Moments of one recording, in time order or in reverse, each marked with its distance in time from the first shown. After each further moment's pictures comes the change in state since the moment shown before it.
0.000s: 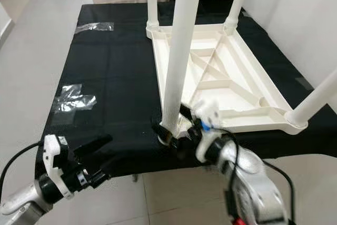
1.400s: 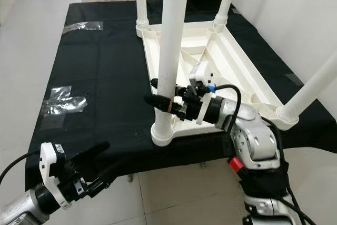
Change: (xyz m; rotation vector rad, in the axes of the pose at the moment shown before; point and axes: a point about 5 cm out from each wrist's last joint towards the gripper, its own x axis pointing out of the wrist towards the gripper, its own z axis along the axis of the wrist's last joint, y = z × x) left arm -0.011 -0.013 -0.005 -0.029 0.026 0.003; right arm 0.058 -0.021 0.054 -0.015 -0.174 0.324
